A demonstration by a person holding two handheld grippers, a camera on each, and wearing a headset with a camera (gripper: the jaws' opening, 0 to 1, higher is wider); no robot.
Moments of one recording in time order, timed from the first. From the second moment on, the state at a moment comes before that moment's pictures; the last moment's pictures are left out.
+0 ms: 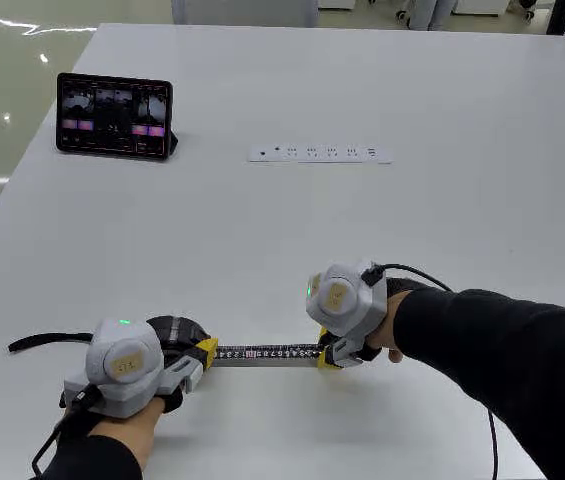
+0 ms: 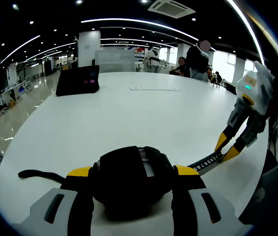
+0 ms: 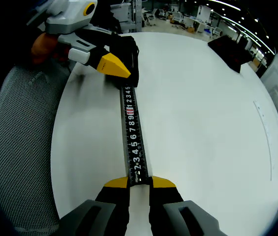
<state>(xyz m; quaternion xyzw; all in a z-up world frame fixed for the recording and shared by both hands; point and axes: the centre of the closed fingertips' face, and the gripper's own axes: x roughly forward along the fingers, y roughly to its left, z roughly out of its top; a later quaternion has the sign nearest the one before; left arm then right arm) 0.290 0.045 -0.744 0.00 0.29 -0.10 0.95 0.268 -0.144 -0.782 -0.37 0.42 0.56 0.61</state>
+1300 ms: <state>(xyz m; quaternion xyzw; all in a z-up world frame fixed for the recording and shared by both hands) 0.291 0.045 -0.744 0.00 0.29 -0.10 0.95 0.270 -0.126 -0.784 -0.37 0.42 0.57 0.60</state>
